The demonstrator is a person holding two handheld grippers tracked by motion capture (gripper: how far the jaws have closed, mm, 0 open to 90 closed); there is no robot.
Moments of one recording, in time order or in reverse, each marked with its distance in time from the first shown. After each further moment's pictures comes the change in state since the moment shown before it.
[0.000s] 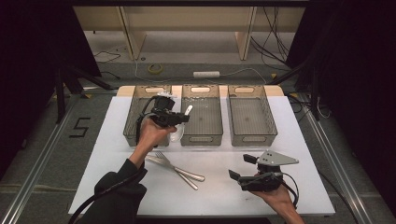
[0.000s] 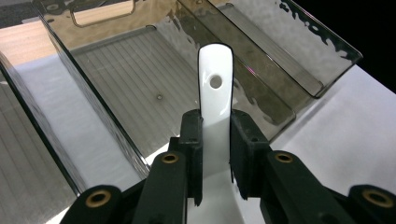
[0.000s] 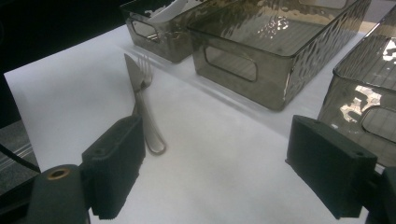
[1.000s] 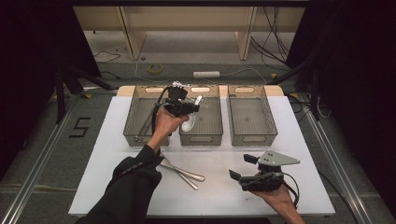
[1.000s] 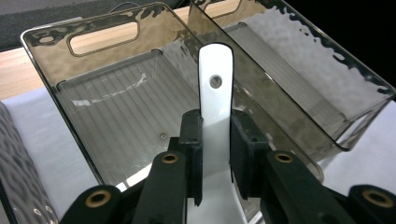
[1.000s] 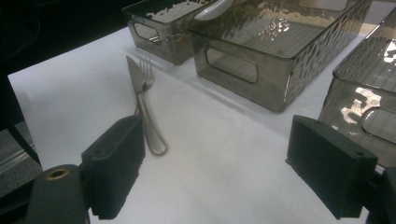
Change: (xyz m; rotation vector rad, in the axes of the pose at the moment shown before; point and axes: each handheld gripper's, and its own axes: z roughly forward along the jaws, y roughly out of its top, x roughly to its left) left arm 0.000 0.032 0.044 -0.013 0.041 -0.019; right arm 0.000 0.000 -0.001 -0.008 0.005 -0.003
